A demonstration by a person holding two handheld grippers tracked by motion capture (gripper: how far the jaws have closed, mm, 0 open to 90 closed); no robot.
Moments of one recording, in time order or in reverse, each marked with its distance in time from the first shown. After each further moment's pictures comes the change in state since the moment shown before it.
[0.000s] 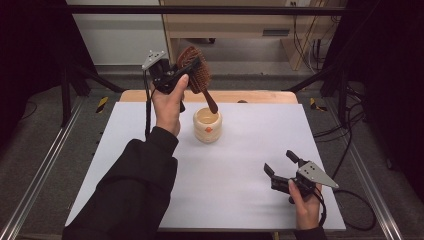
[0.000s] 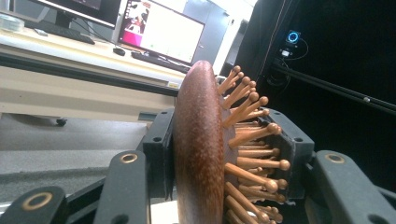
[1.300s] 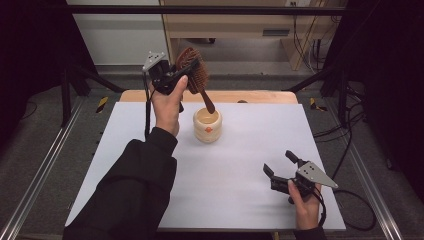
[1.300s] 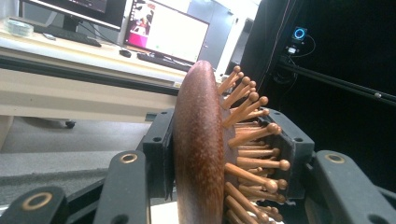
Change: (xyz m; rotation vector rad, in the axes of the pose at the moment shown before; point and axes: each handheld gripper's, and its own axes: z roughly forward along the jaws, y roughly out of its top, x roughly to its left) left arm 0.005 -0.004 0.000 0.002 0.022 0.030; right arm 0.000 -0.001 0.001 0.002 0.007 -0.004
